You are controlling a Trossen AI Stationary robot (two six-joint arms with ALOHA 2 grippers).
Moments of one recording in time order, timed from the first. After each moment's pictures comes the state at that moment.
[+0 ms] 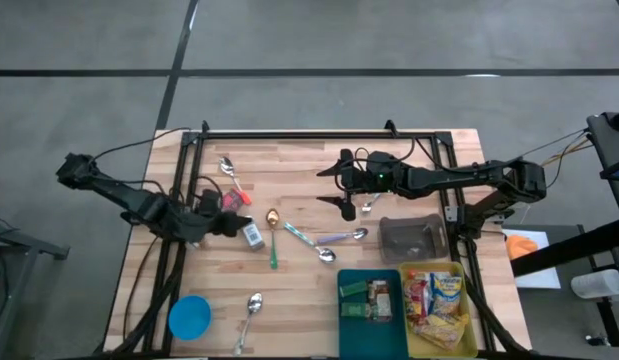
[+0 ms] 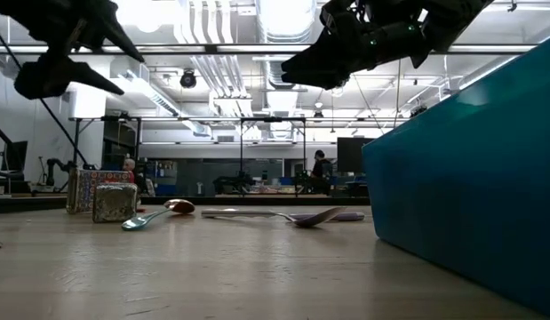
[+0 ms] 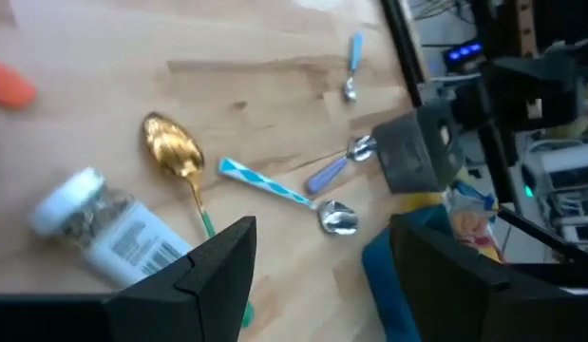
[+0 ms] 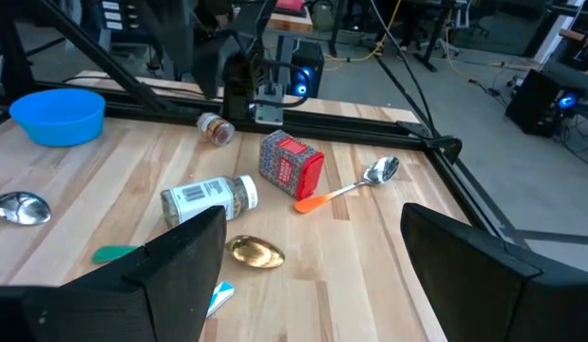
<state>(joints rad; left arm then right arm) -0.44 0.80 0.62 -0.57 -0.60 -1.54 -0.20 1.47 0.82 0.40 -0.16 -0.15</state>
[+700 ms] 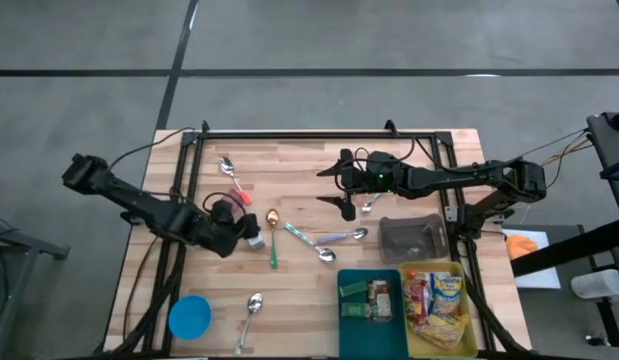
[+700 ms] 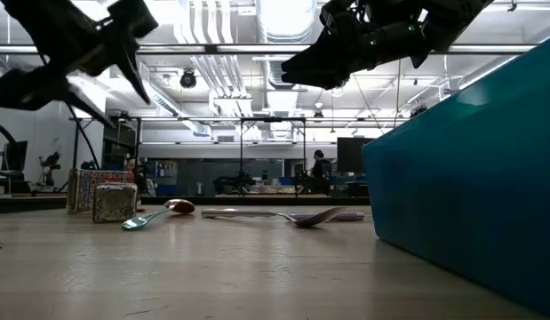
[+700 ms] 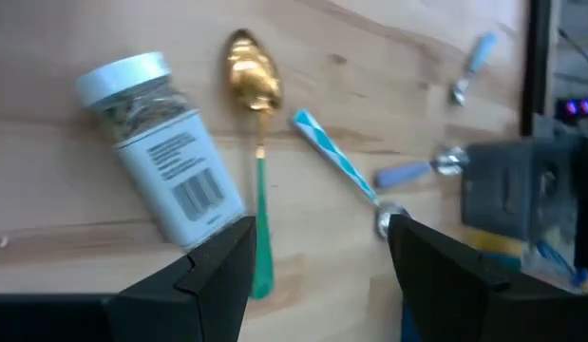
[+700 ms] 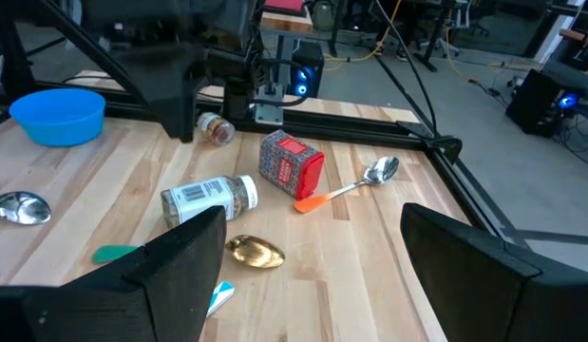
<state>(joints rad) -0.41 1.11 0.72 -0.66 -0.49 -1.97 -0.20 1.47 0.82 0.40 -0.16 -0.15</state>
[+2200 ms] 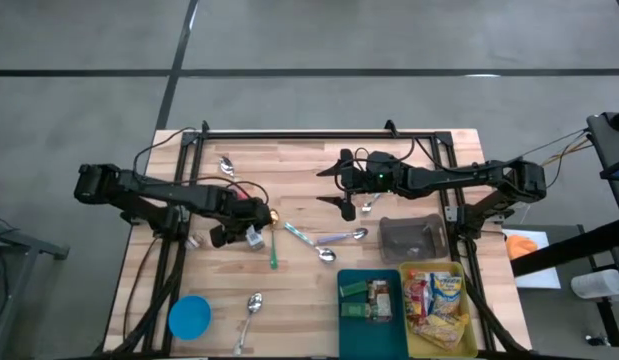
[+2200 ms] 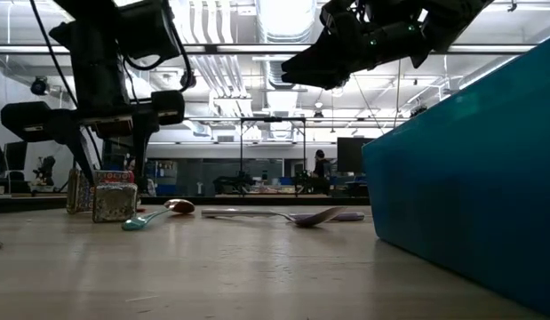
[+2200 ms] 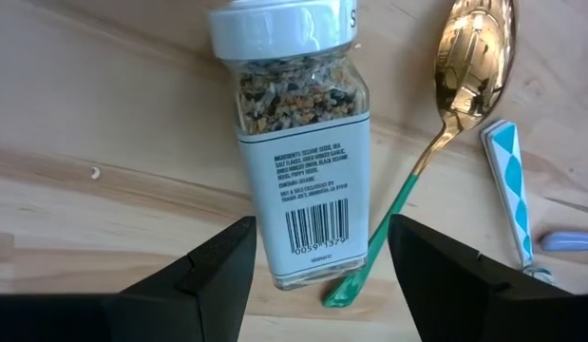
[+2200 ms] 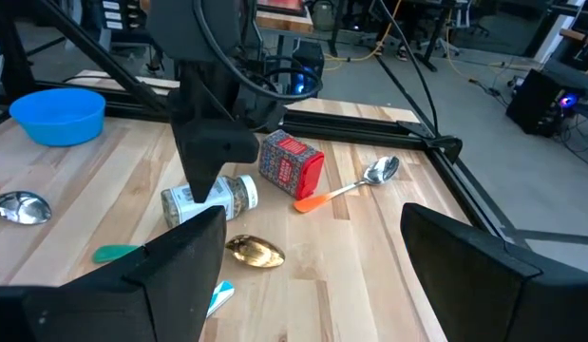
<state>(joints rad) -0.01 1.33 0.71 -0.66 0.10 -1.96 -0.20 1.47 0.82 0.40 -0.16 -0.15</state>
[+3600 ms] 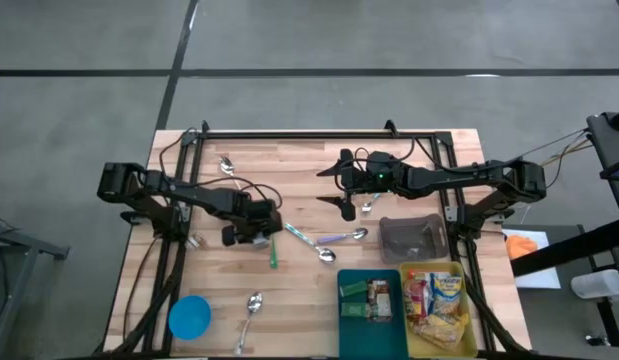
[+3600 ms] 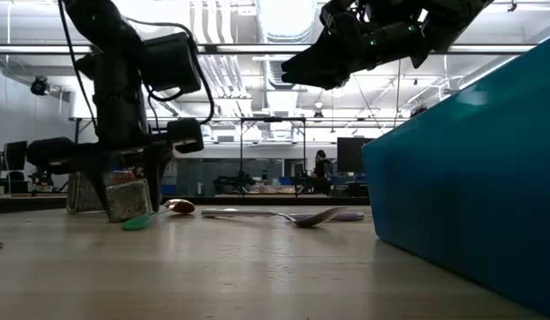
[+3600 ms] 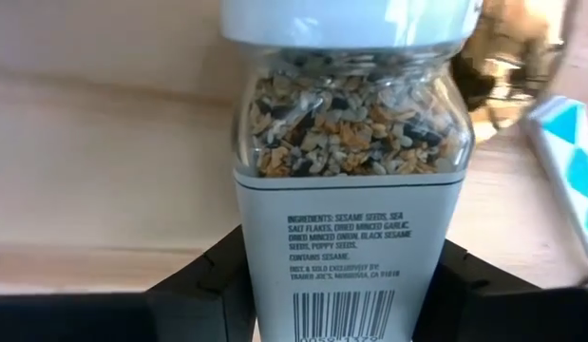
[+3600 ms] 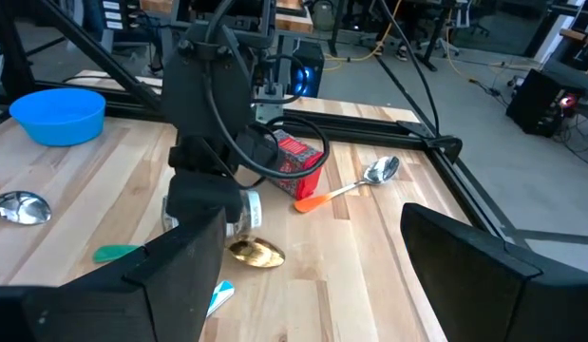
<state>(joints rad) 0.03 1.55 0.72 -0.49 0.17 -1.76 -0.20 1.47 0.82 0.40 -0.16 -0.15</state>
